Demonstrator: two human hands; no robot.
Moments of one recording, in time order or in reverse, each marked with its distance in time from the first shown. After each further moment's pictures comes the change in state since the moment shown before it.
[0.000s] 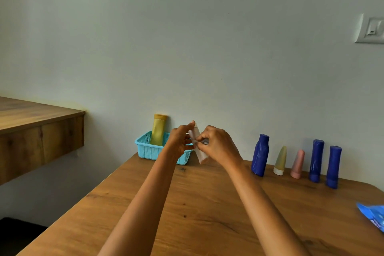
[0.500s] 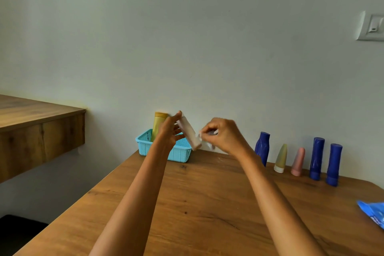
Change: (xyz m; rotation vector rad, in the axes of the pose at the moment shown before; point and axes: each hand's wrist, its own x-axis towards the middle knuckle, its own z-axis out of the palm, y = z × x) left_hand 0.000 0.019 -0.021 -0.175 0.103 0.081; right_hand 0.005 0.003 -0.027 0.303 -0.021 0.024
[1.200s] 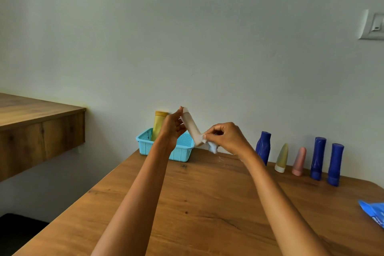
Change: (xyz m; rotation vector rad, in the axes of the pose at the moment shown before) left_hand -0.011 0.001 0.004 -0.031 -0.124 0.101; right_hand -0.002 0.019 0.004 0.260 -0.096 0.218
